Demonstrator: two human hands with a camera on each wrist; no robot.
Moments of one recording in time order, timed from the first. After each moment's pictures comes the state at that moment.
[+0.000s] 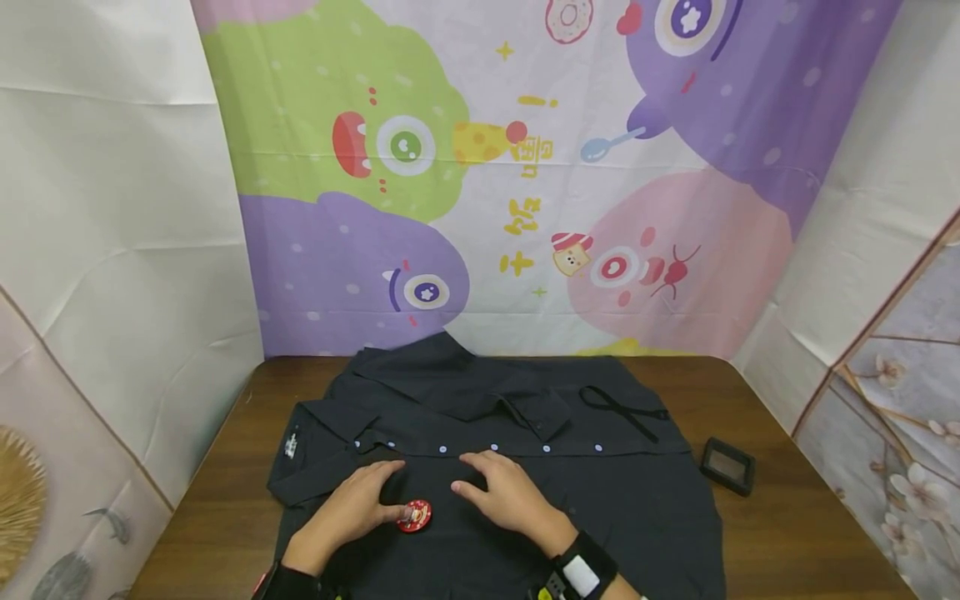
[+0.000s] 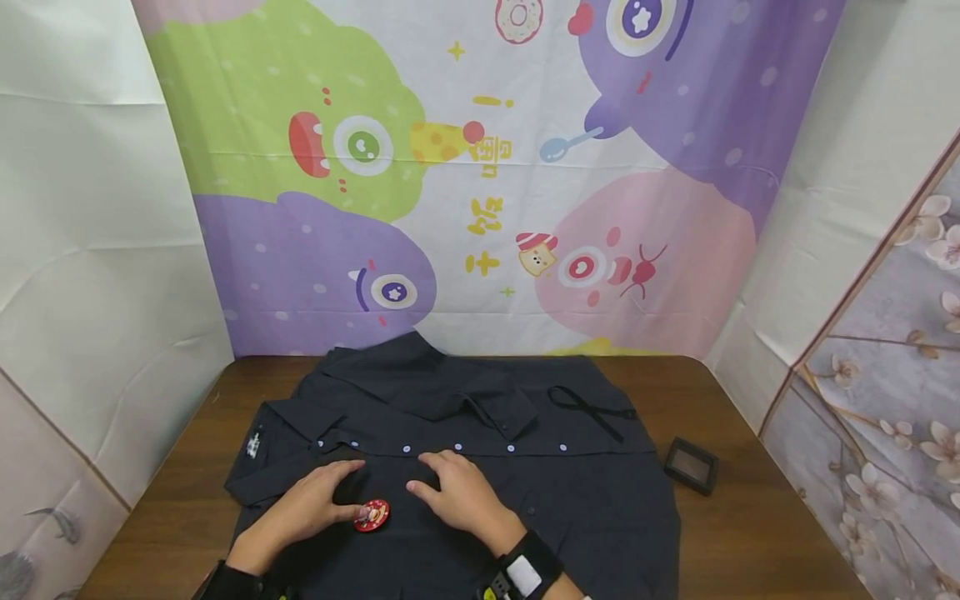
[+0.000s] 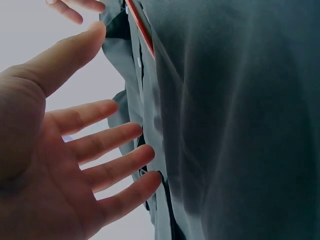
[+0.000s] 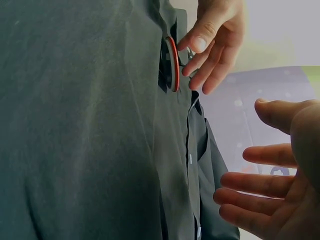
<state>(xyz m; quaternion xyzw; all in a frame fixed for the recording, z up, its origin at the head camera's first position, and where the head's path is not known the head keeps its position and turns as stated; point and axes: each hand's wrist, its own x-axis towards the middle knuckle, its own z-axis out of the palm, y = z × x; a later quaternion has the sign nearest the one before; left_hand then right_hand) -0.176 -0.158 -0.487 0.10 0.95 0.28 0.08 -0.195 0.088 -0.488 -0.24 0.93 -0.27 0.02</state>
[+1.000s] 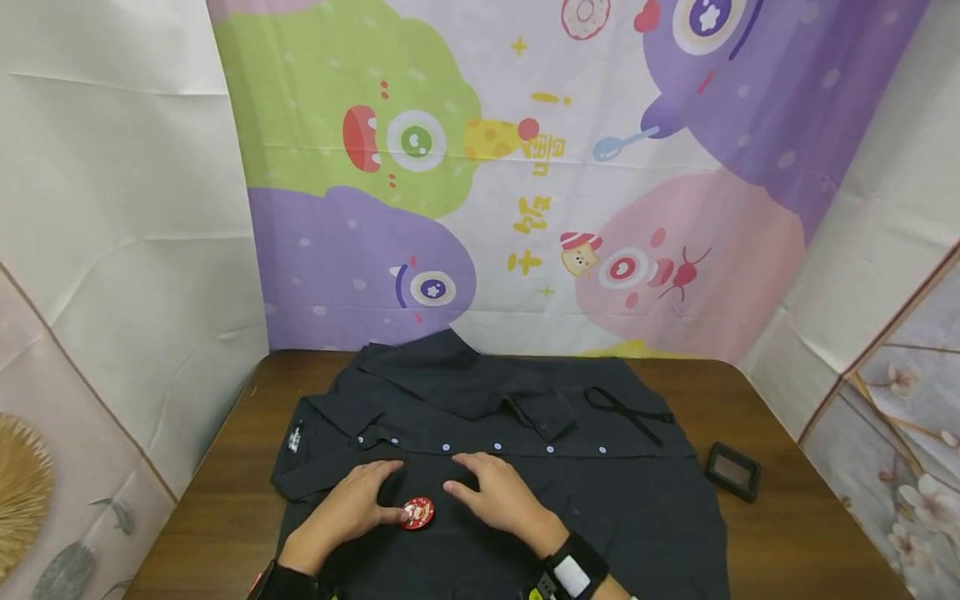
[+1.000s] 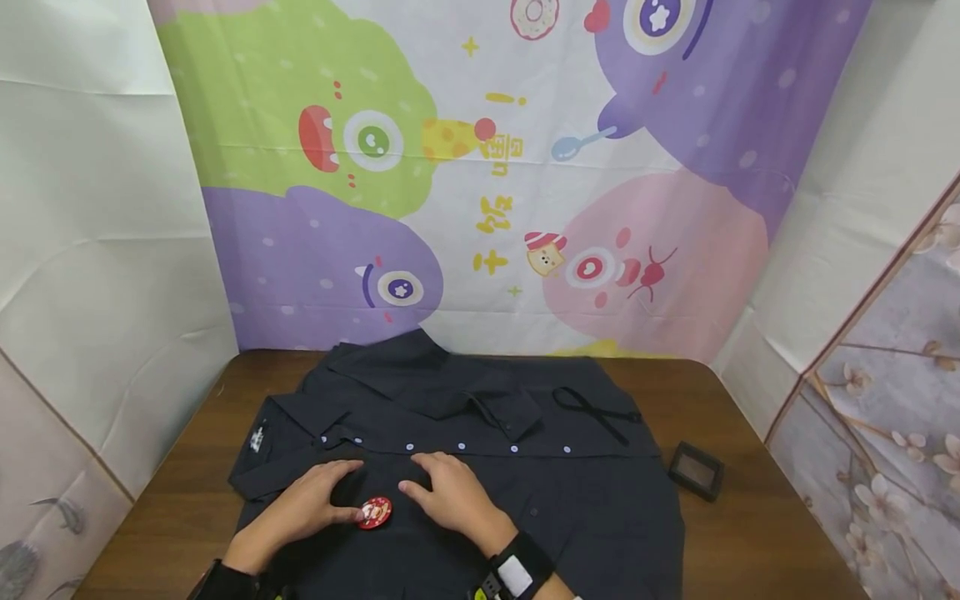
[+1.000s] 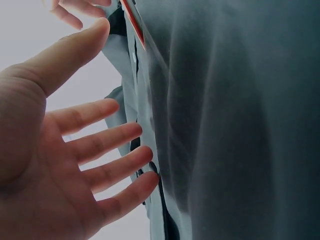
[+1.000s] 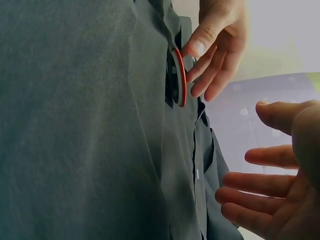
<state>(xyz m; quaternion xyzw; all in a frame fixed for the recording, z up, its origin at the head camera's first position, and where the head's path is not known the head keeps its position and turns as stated) -0.172 -0.164 -0.488 0.09 0.95 0.27 0.09 -0.197 0.074 -0.492 -0.26 0.93 -0.27 0.03</state>
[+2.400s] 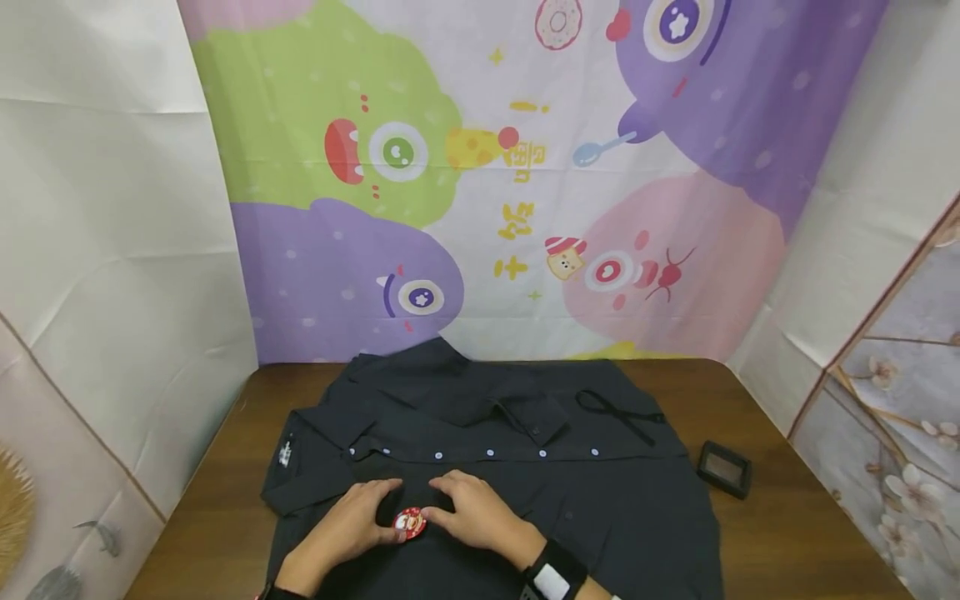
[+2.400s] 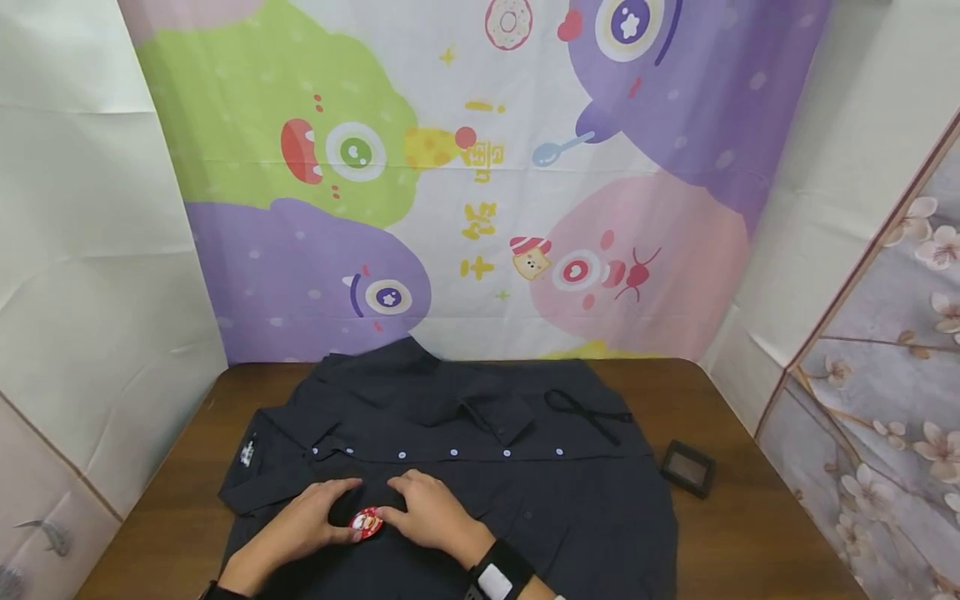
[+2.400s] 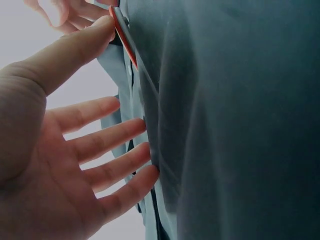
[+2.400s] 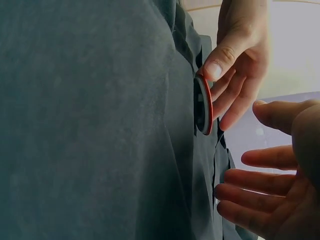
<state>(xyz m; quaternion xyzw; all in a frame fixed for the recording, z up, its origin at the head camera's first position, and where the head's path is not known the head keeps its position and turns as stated) -0.171 -0.155 -0.490 0.11 0.95 0.27 0.10 -0.190 0.059 -0.497 -0.31 0.92 -0.23 0.03</state>
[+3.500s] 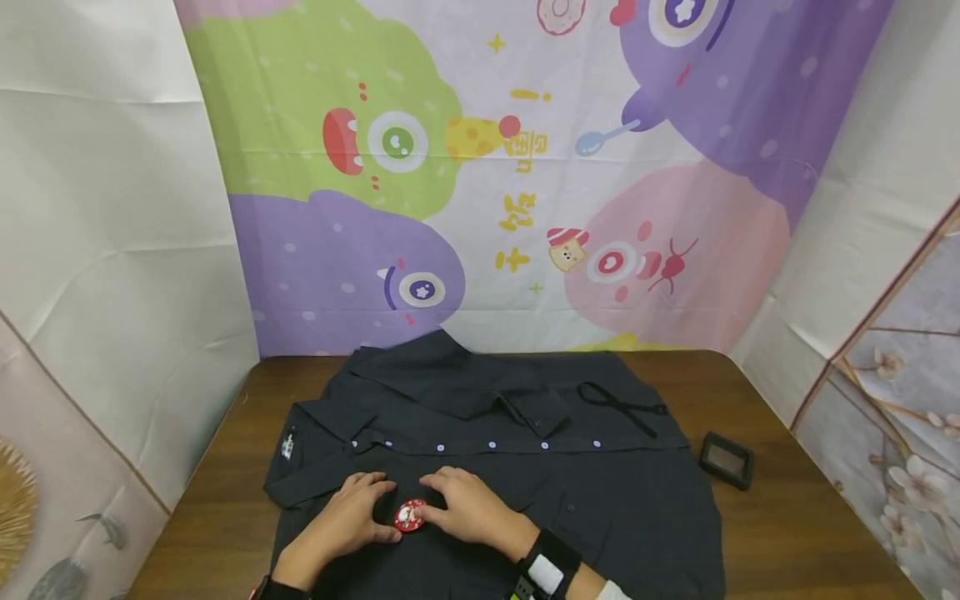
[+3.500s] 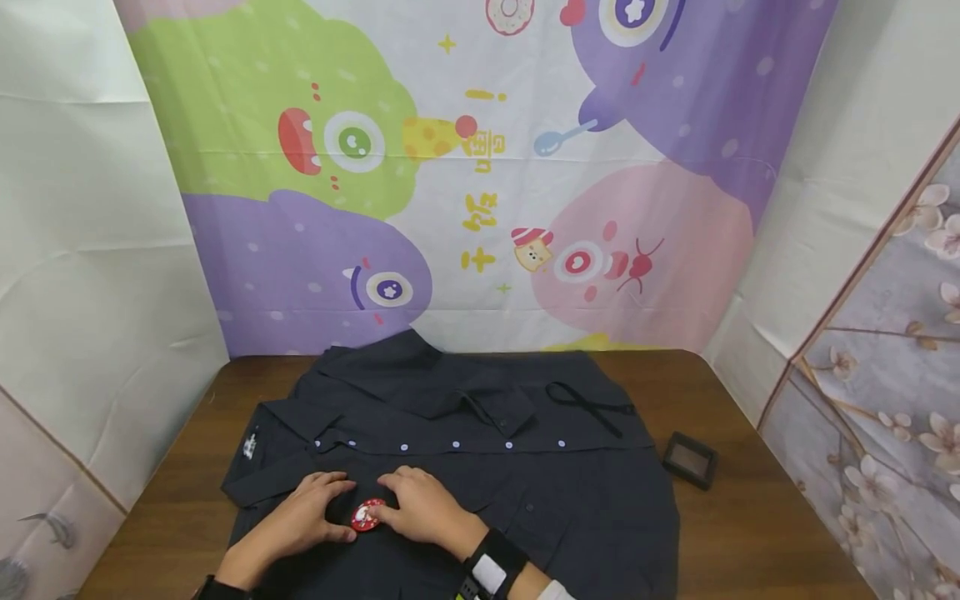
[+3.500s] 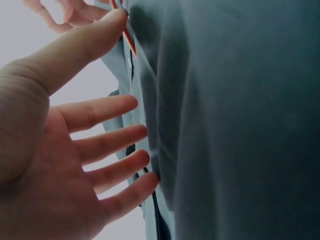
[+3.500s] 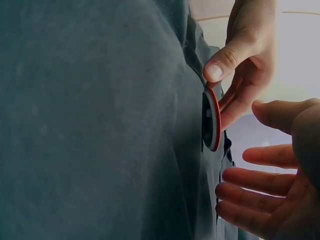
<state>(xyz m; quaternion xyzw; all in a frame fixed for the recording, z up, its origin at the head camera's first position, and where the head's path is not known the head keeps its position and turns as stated) -0.167 -0.162 -0.493 0.11 0.96 0.23 0.11 -0.189 0.044 -0.503 -0.34 0.92 -0.21 0.03</state>
